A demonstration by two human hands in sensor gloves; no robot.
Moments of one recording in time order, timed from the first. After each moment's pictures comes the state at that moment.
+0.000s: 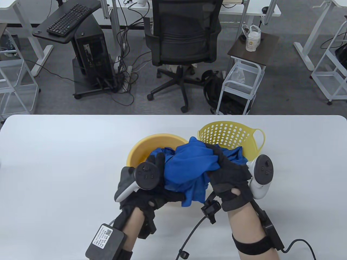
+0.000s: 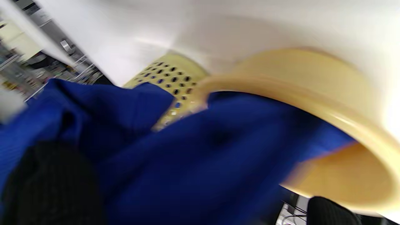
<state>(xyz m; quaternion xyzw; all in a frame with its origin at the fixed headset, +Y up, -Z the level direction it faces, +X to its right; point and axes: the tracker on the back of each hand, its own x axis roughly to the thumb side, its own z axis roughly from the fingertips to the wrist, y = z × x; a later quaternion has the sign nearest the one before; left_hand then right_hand) -0.093 -0.633 -0.317 -0.12 -0.17 0.29 0.93 0.130 -0.560 -0.310 0.28 -0.03 0.62 0.73</state>
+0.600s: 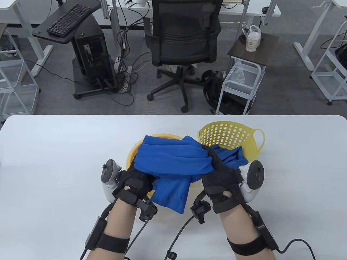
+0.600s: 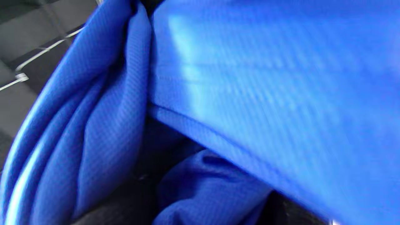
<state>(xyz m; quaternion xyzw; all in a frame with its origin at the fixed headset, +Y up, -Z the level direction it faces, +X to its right) -0.156 -0.665 -0.346 -0.10 -0.17 0.78 0.59 0.125 -0.578 -0.322 0.23 -0.06 0.62 0.75</state>
